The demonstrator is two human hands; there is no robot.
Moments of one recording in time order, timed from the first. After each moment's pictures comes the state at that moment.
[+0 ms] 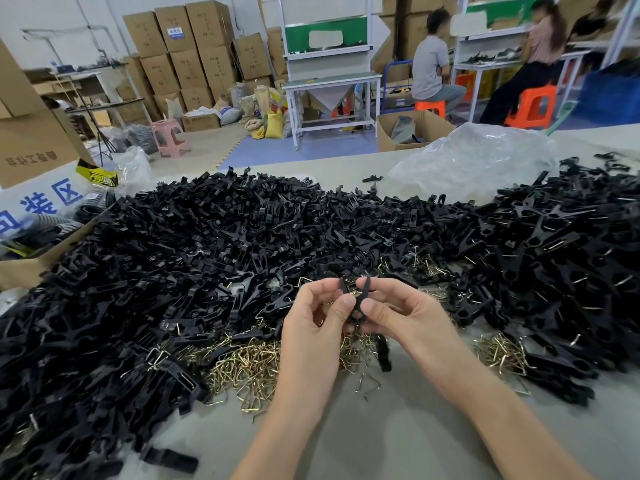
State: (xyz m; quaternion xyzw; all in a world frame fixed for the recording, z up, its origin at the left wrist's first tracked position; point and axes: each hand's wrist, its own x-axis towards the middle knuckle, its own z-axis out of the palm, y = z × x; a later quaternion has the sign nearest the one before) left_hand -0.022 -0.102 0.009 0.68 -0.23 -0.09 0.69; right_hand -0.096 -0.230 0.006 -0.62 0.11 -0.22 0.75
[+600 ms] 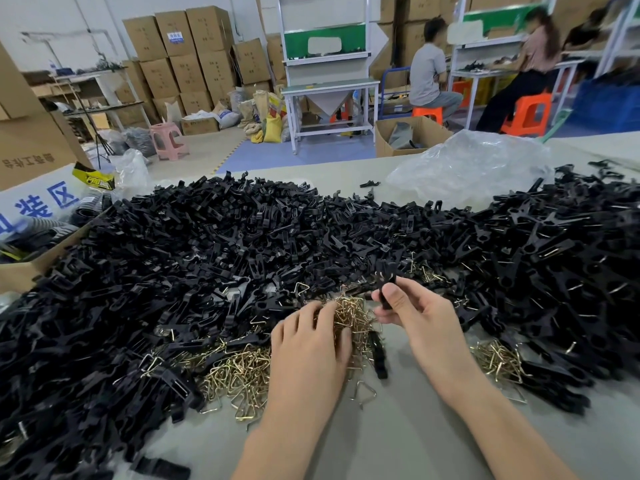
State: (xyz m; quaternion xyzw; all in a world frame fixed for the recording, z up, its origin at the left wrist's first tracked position) left_hand -0.019 -0.099 -0.008 0.90 -0.36 0.13 0.20; right_hand -0.094 -0.242 -0.003 -0.64 0.16 -0.32 0.68
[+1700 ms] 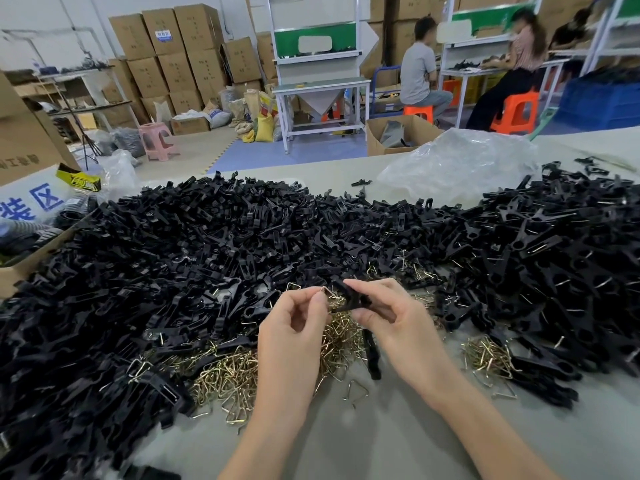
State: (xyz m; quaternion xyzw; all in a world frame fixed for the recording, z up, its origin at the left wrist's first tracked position) left_hand -0.022 -0.100 0.016 0.72 -0.21 -0.02 0.66; right_hand -0.094 -0.234 -0.005 -0.75 0.12 -0.29 0.58
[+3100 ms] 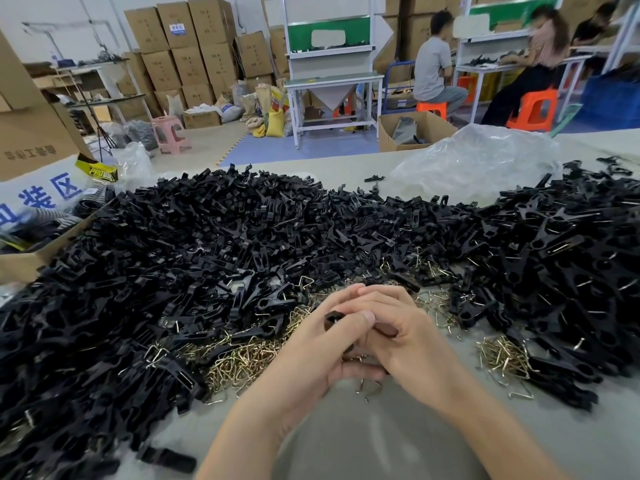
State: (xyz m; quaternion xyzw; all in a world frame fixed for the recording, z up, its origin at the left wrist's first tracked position) left_hand -0.017 -0.085 0.026 0.52 -0.28 -0.44 0.68; right_hand -0.101 -0.214 0.006 -0.83 0.00 -0.29 0.48
